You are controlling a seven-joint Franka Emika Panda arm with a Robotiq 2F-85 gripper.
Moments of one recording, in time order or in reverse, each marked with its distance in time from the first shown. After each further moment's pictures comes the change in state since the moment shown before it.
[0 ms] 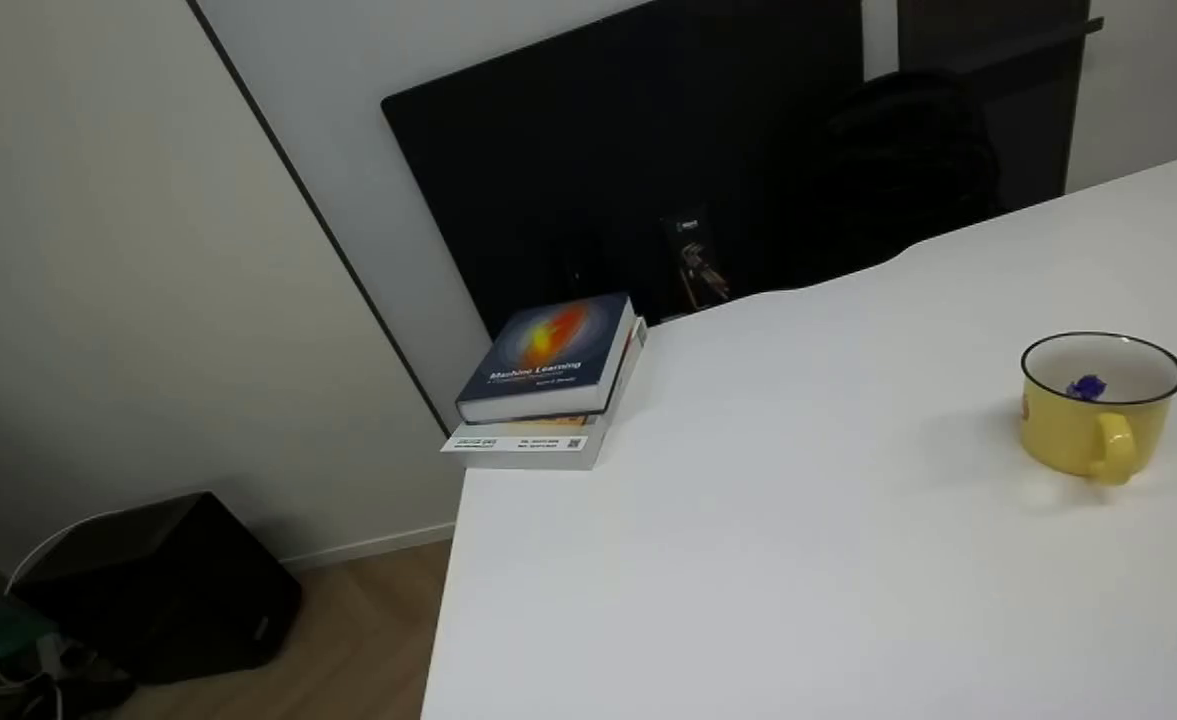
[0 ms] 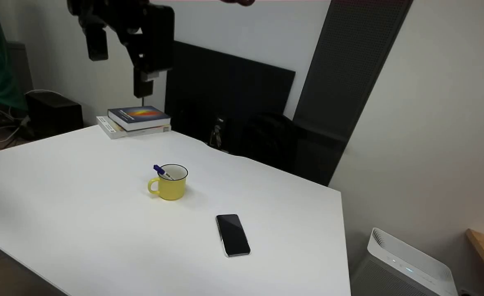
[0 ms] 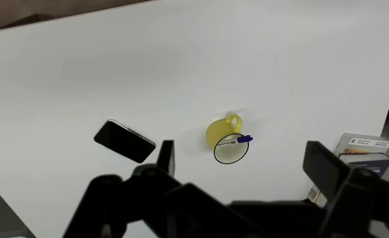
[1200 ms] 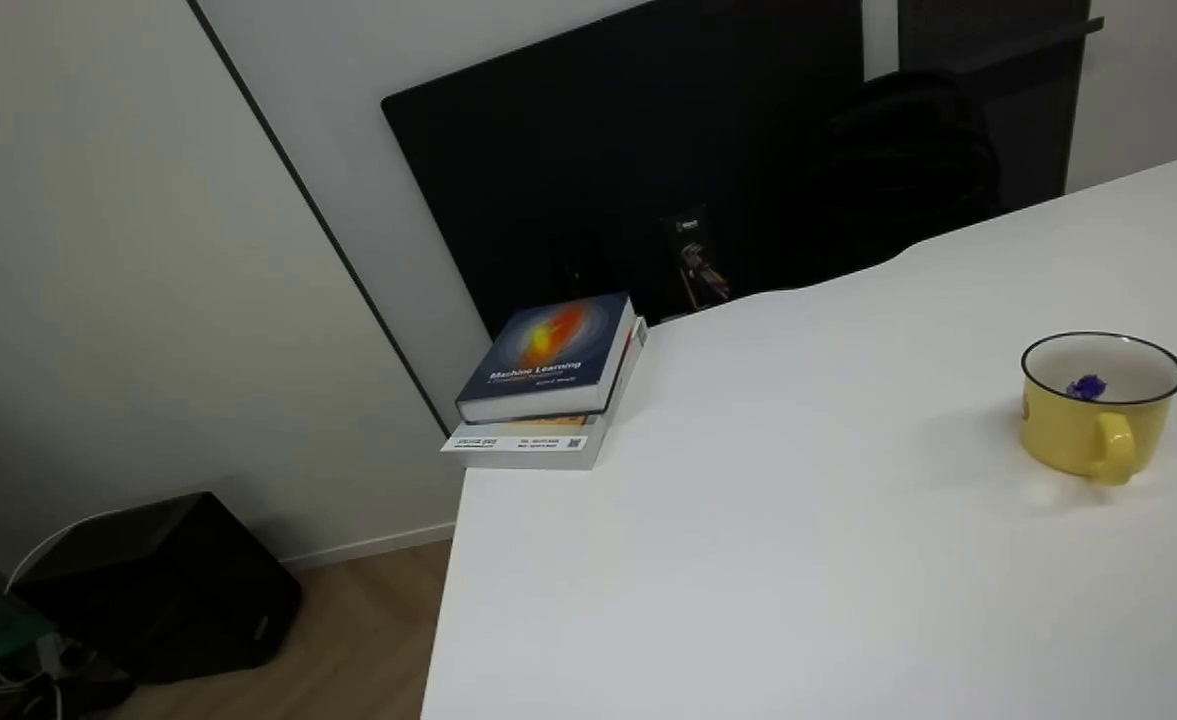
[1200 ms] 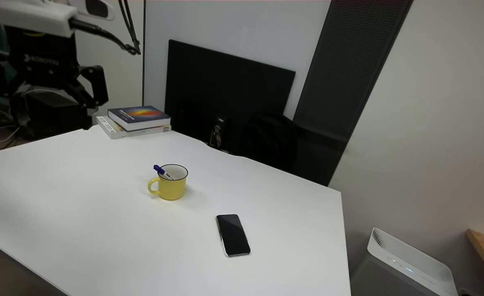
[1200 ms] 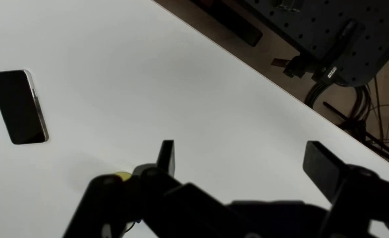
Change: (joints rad) arm 0.329 0.309 0.297 -0.060 -0.043 0.170 -0.232
